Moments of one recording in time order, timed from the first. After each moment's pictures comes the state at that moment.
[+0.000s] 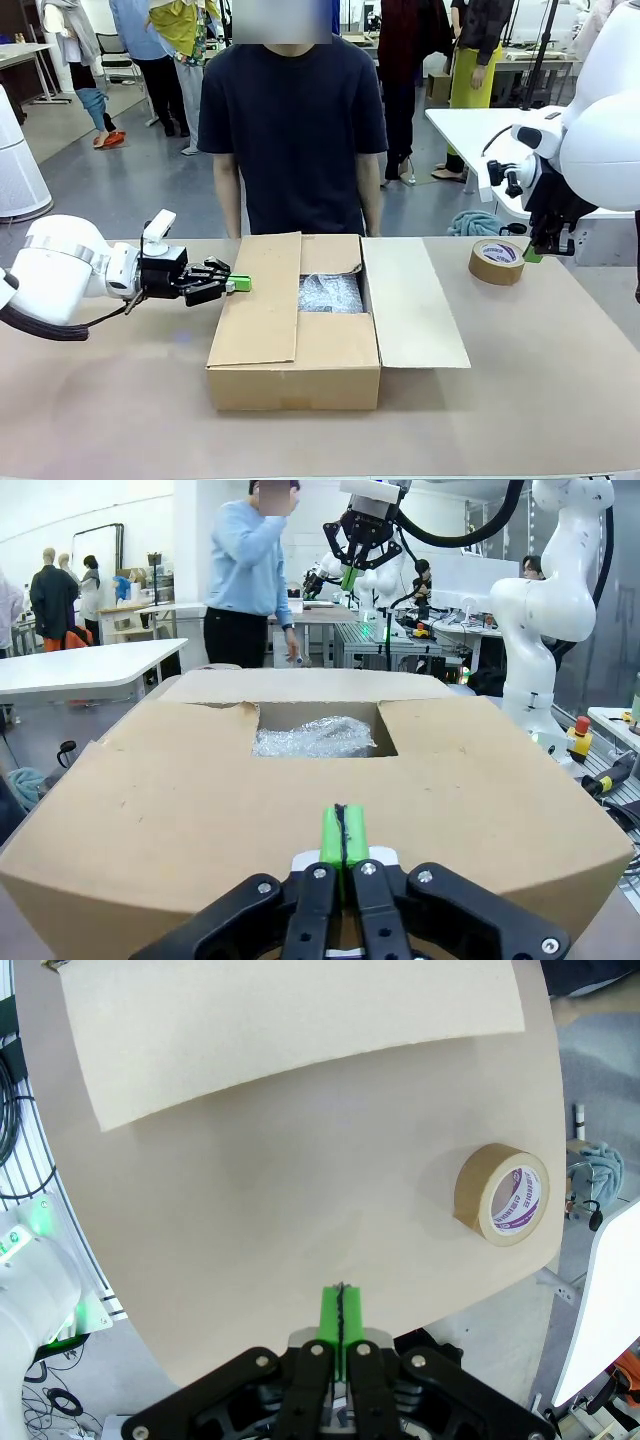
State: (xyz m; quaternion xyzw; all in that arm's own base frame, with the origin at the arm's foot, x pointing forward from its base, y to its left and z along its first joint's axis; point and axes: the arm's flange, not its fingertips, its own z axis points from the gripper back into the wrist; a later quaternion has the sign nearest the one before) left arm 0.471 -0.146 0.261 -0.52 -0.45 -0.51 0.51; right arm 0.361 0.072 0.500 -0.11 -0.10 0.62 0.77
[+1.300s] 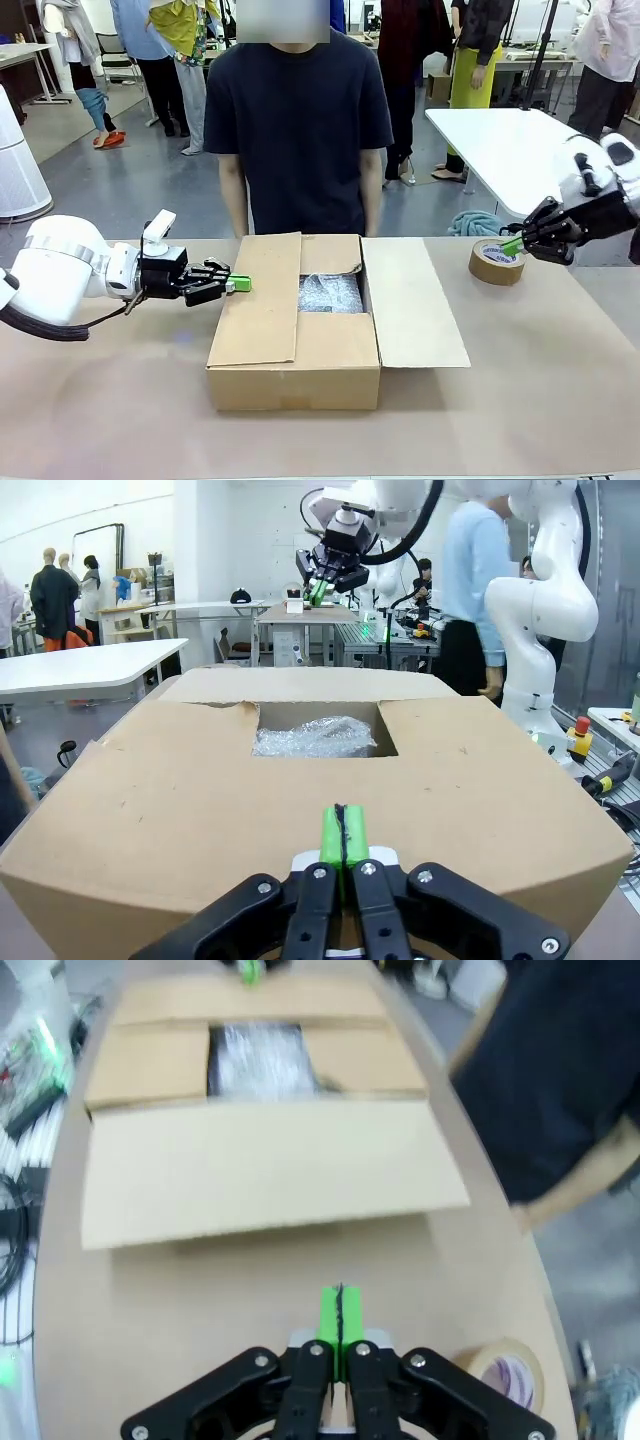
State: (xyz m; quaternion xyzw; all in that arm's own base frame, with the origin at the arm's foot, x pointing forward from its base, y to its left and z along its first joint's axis) left arm 0.471 -0.145 0.260 -0.52 -0.45 -0.51 0.51; right arm 0.400 -0.037 0.423 0.18 -0.42 0.59 0.66
